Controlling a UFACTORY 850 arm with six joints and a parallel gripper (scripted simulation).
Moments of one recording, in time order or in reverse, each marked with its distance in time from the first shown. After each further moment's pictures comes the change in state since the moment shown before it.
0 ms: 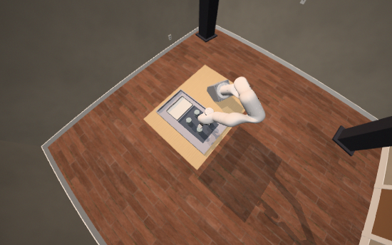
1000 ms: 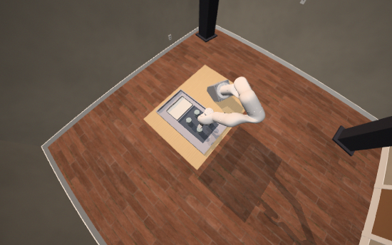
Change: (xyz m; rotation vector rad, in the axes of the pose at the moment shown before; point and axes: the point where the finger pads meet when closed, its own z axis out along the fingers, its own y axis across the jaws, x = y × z) arm 0.003 0.000 0.000 0.000 0.000 0.000
